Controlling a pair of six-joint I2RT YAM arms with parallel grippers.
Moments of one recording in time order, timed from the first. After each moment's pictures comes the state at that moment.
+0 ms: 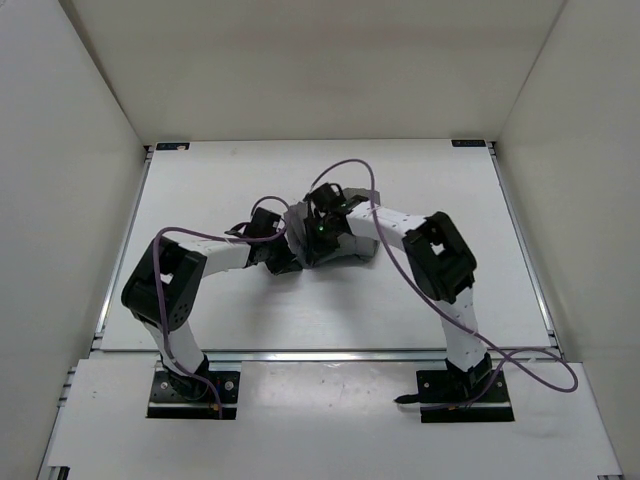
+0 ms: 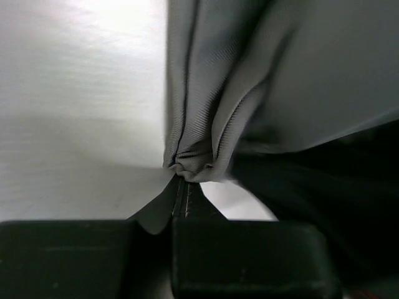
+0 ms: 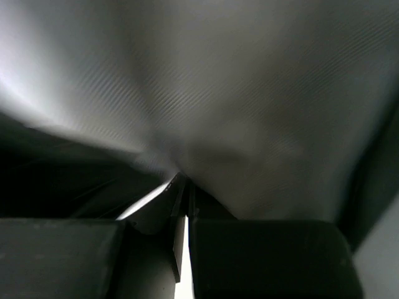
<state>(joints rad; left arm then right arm) -0.48 1.75 0.89 -0.12 0.18 -0.94 0.67 2.09 1.57 -0.51 -0.29 0.42</state>
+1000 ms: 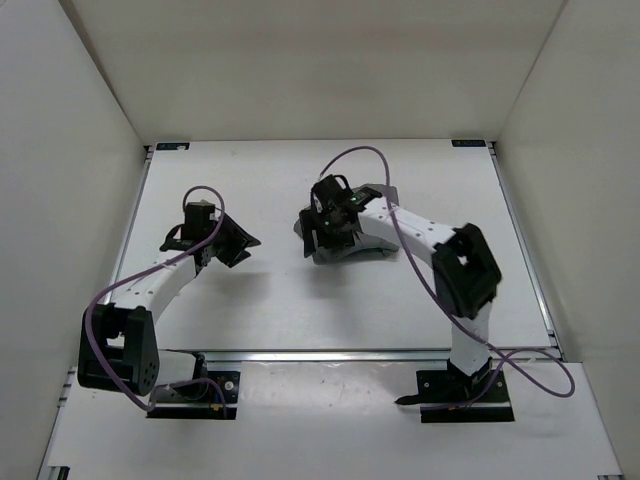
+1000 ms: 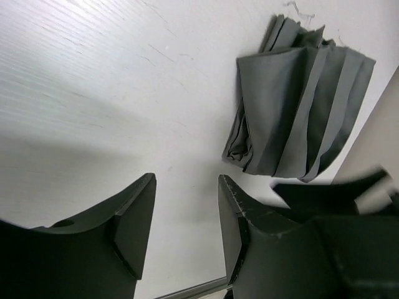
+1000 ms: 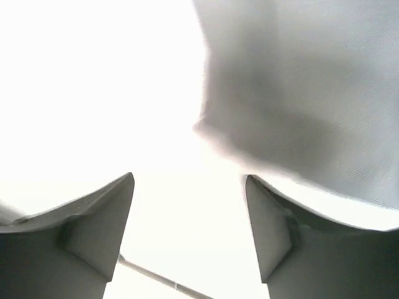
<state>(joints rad) -0.16 1.31 0.76 -0.27 0.22 -0.95 0.71 2.03 1.62 -0.74 -0.06 0.49</state>
